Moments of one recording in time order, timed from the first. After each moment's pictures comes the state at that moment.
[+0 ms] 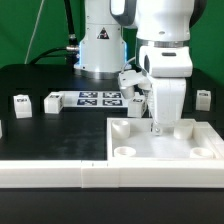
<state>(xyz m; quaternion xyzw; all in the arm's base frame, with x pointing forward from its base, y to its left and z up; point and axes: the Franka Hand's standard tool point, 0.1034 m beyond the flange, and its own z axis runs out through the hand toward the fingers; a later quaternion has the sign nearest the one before) 0.503 0.078 0.007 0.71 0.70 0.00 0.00</state>
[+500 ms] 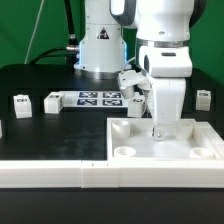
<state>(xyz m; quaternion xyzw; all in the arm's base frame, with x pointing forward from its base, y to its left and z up) 0.503 0.078 0.007 0.71 0.70 0.00 0.00</state>
